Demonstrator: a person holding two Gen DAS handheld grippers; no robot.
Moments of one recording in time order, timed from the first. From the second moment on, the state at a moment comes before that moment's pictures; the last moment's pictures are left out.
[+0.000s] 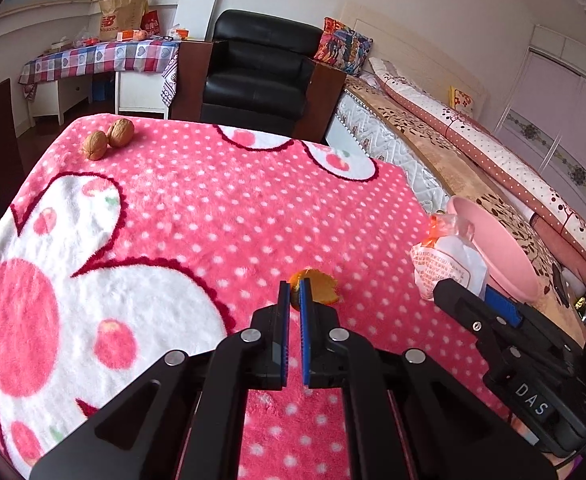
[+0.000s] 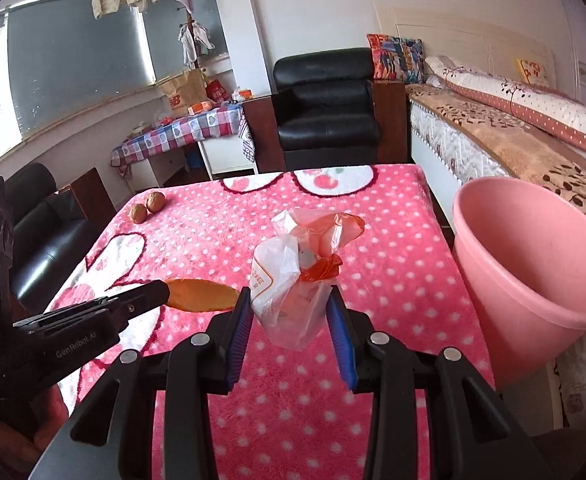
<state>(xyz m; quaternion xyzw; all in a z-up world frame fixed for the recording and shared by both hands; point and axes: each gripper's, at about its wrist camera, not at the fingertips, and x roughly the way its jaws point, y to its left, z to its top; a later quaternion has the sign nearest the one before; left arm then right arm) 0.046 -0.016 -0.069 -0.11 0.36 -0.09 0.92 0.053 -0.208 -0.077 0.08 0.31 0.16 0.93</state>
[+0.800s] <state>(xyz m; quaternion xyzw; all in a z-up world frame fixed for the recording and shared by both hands) 0.040 -0.013 -0.081 -0.11 0.37 -0.07 0.92 0.063 -0.232 -0.085 0.16 0.34 0.18 0.91</state>
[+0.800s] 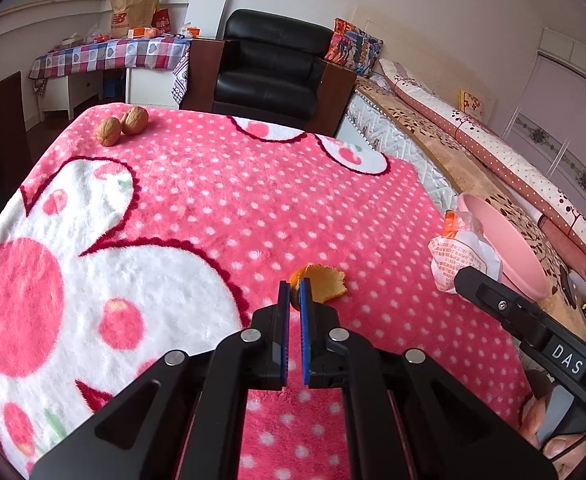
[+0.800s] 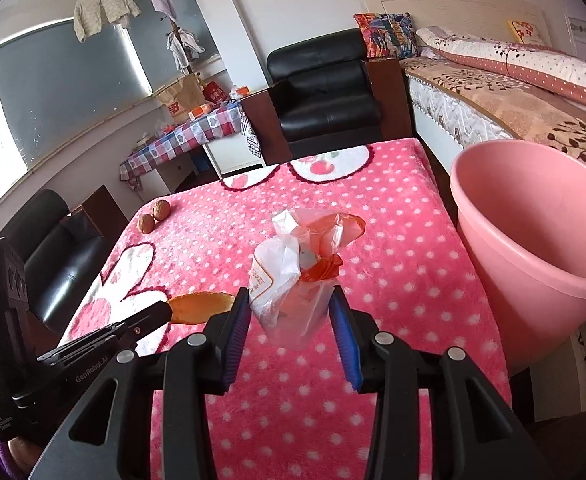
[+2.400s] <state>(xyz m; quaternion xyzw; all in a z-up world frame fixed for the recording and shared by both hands) 0.045 -0.022 -0.049 -0.09 0.34 -0.07 0.93 0.060 -0.227 -0.080 0.16 0.35 0.19 0.90</state>
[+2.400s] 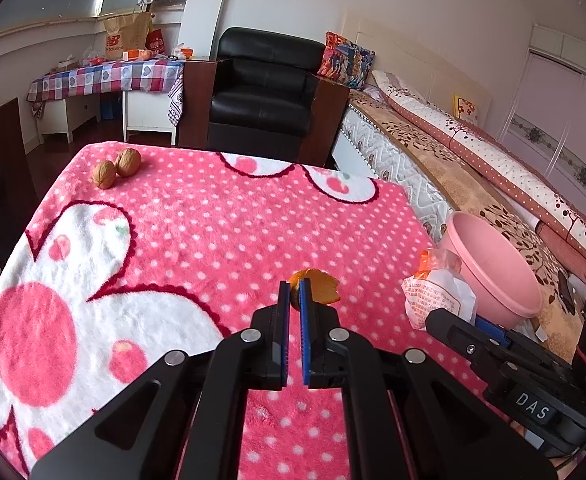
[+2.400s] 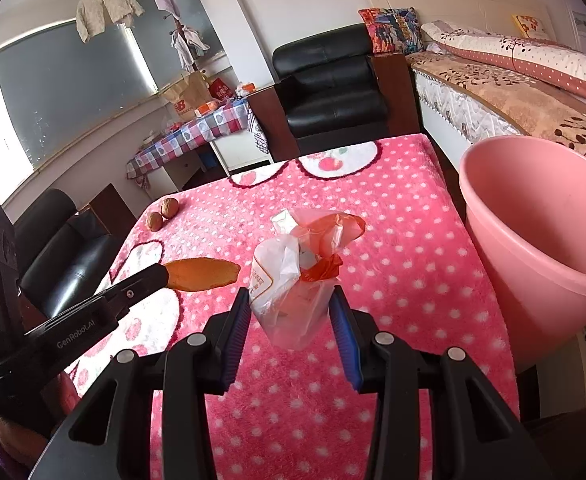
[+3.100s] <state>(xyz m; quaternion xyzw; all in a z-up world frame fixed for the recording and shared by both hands) 0.058 -0.104 0.017 -0.06 0.28 -0.16 0.94 0.052 -0.326 -0.018 0.18 0.29 0.11 0.93</state>
